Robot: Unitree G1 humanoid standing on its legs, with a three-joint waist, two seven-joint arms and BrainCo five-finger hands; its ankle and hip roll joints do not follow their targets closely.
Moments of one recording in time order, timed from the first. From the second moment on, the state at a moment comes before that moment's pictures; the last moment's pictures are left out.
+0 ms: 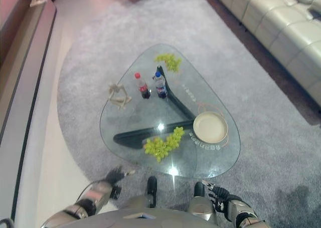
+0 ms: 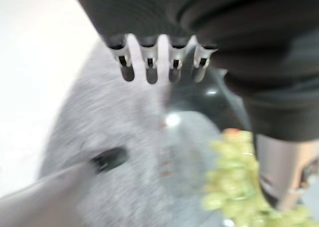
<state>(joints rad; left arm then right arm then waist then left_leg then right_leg) -0.23 0.24 -0.38 0.98 -0.12 0.06 0.21 -0.12 -0.31 0.24 1.20 0.50 0.06 0.24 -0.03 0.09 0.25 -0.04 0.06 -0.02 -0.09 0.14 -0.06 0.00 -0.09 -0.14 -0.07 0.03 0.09</state>
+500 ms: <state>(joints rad) -0.45 0.34 -0.47 0.87 -0.07 0.06 0.27 -0.20 -0.33 0.29 1.16 0.54 0.07 0.25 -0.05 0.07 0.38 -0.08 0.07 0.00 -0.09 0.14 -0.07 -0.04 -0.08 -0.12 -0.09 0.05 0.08</state>
